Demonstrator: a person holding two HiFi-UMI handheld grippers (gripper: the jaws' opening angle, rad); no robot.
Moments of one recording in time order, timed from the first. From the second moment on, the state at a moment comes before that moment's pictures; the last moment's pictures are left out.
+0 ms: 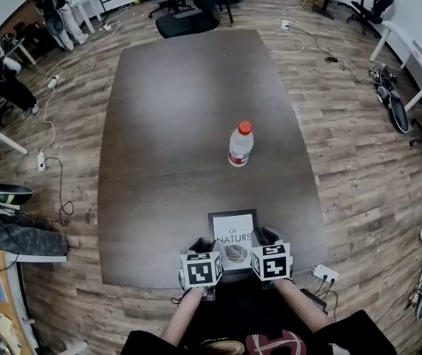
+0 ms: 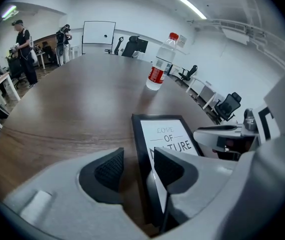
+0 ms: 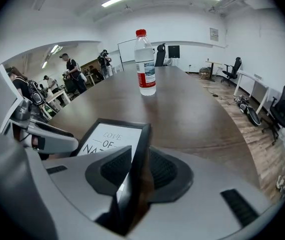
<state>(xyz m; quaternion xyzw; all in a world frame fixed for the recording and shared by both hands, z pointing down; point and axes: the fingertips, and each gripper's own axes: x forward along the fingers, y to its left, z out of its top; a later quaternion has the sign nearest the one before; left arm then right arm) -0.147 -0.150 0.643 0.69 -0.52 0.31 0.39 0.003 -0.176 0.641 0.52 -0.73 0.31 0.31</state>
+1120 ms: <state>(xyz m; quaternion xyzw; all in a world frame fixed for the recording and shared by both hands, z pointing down) -0.134 -0.148 0.656 0.66 -0.50 0.32 0.46 0.001 -0.174 0.661 0.49 -0.71 0.40 0.30</state>
